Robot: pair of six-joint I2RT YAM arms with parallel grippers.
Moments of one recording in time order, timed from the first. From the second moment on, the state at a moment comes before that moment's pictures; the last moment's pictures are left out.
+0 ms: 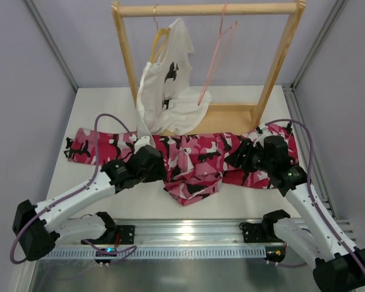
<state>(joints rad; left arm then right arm) -0.88 1.12 0.88 -0.70 -0.34 -0.87 0.23 0.80 0.68 -0.49 -0.33 0.58</state>
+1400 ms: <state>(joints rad) -0.76 0.95 0.42 -0.06 0.02 -1.00 0.92 1.26 0.53 -0.14 0.10 0.99</state>
